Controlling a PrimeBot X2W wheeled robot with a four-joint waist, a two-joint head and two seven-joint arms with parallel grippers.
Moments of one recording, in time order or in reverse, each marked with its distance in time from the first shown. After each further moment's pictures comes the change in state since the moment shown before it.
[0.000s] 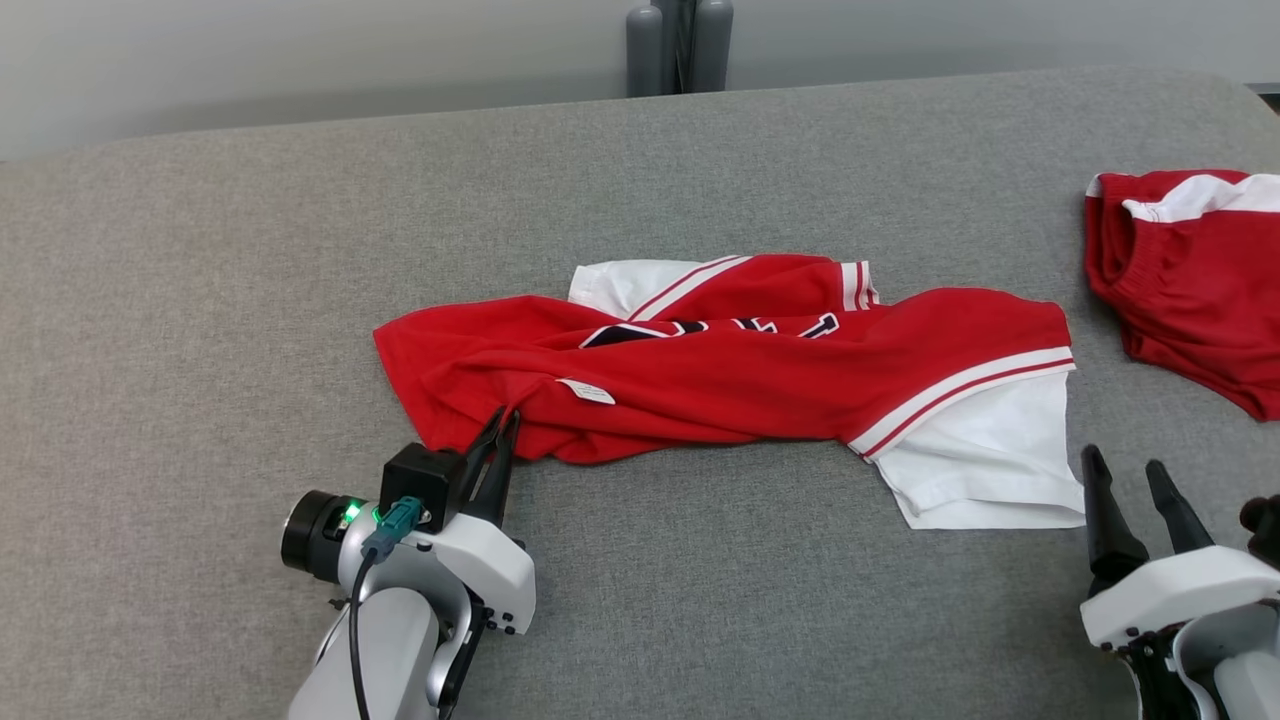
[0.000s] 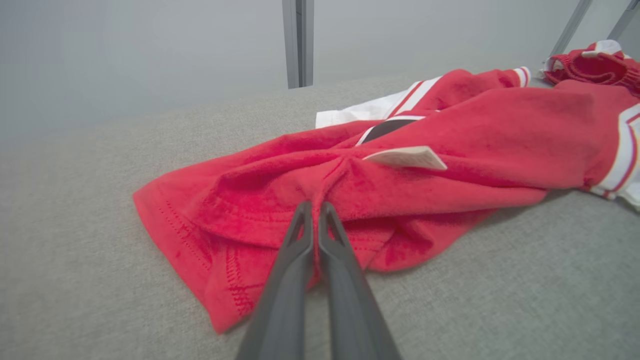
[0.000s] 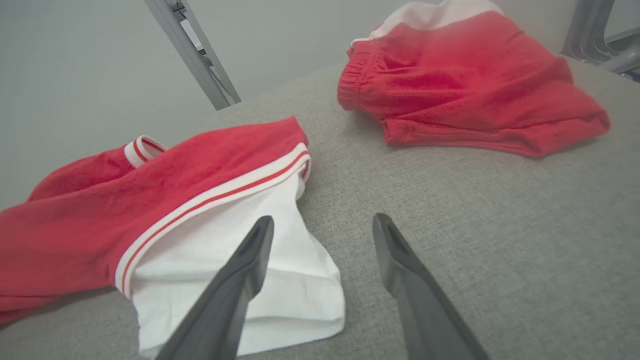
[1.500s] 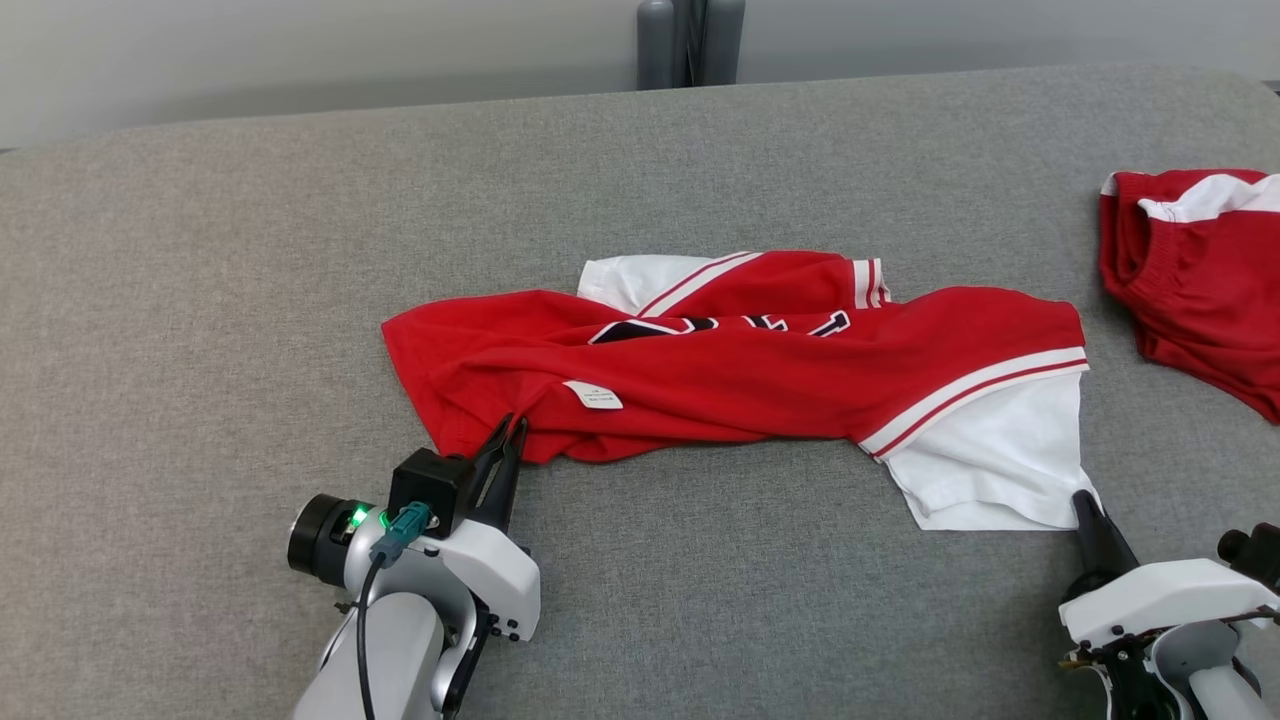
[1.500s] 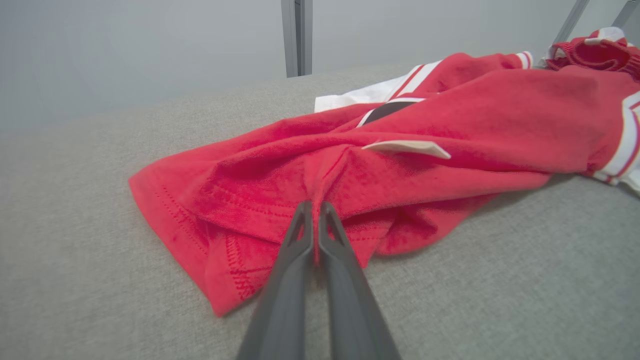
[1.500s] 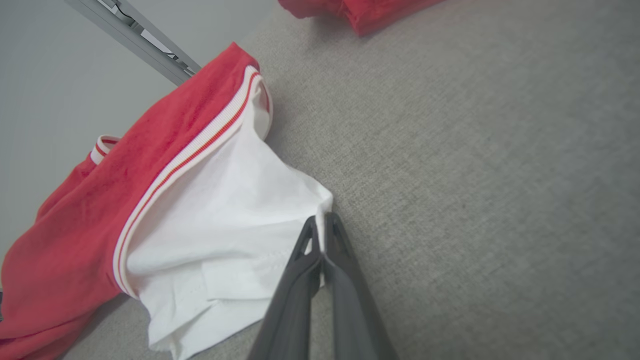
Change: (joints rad) left arm 0.003 0.000 -0.018 0.005 0.001 0.000 0.000; right arm -0.026 0.040 0.030 0.122 0.324 0.000 0.046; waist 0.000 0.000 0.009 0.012
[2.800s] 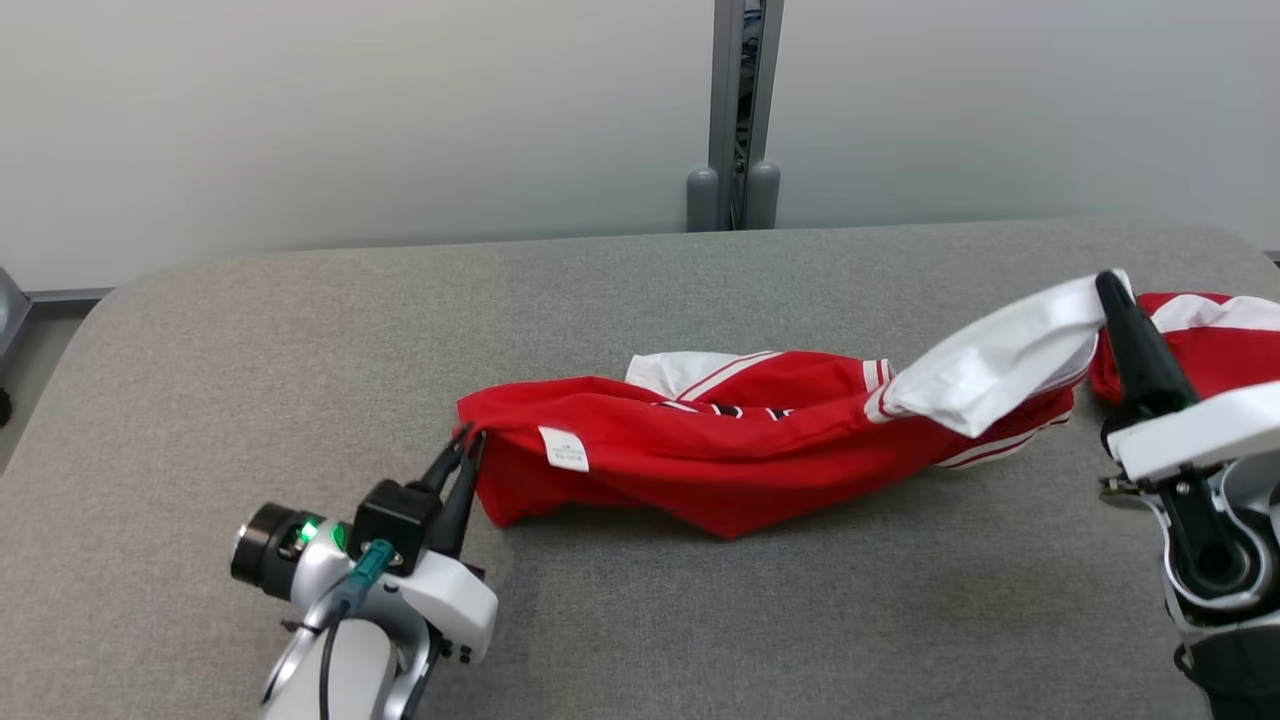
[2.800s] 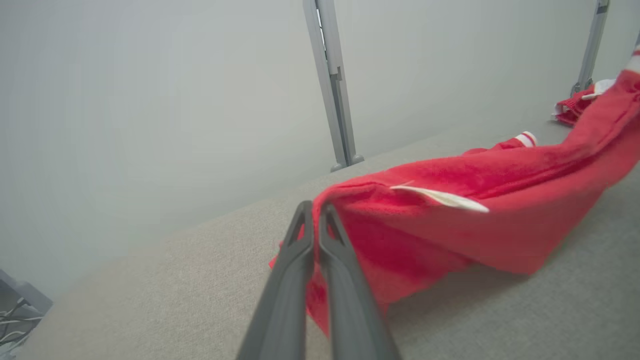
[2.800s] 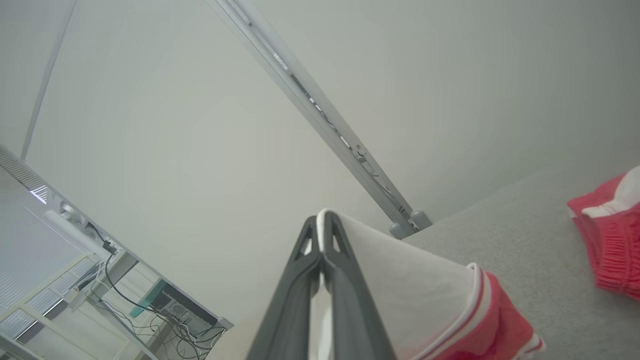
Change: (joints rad) left arm 0.109 0.070 0.057 -0.162 0.137 0.009 0.000; right arm -0.118 -0.068 -0.015 -0.349 0.085 0.000 0.148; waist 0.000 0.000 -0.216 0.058
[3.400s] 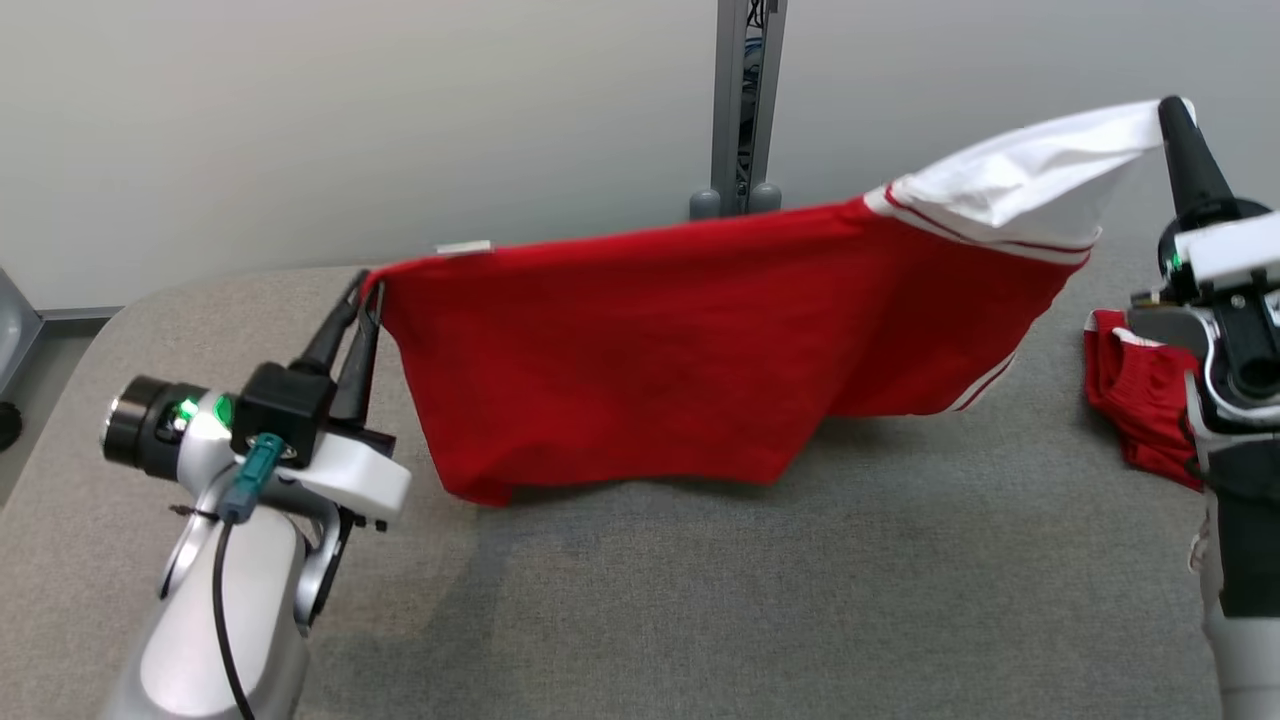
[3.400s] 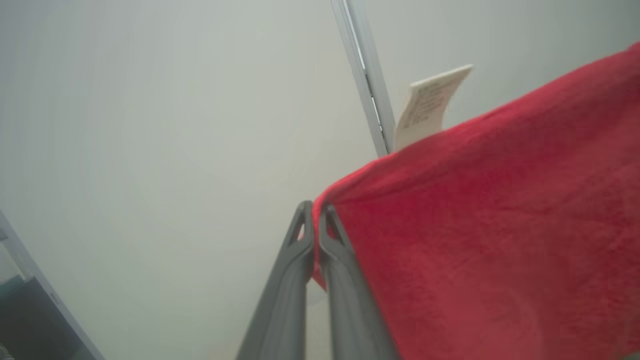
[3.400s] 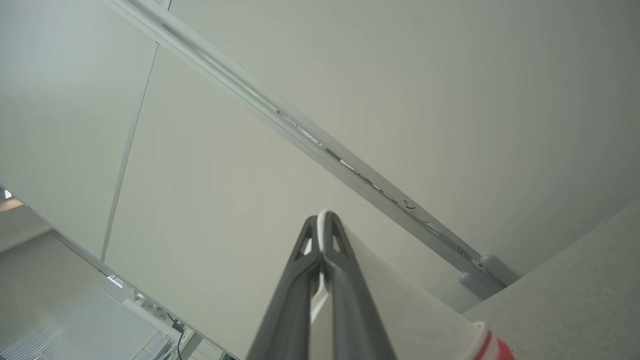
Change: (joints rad) left arm -0.123 0.092 0.090 -0.124 0.029 0.022 0.000; right arm -0.338 0.094 -0.168 0.232 0.080 0.000 0.081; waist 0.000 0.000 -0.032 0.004
